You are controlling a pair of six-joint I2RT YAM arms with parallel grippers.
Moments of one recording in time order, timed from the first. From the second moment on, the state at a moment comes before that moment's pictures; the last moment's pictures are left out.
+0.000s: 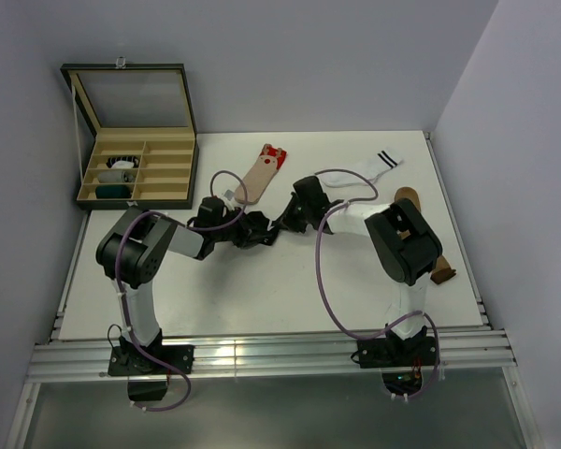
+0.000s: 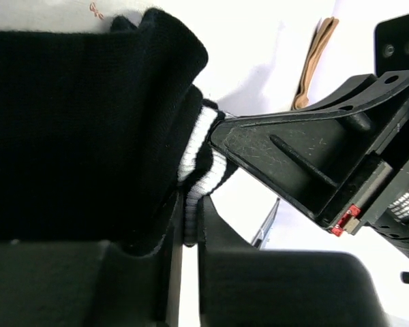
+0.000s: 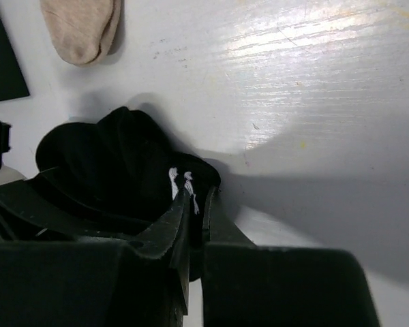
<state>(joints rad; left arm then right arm) -0.44 1.94 0.76 0.63 0.53 -1.15 0.54 1.92 1.07 0.05 -0.15 0.97</state>
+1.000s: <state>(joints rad) -0.87 1.67 0.83 0.32 -0.26 -0.31 0.55 1.92 1.23 -0.34 -0.07 0.90</state>
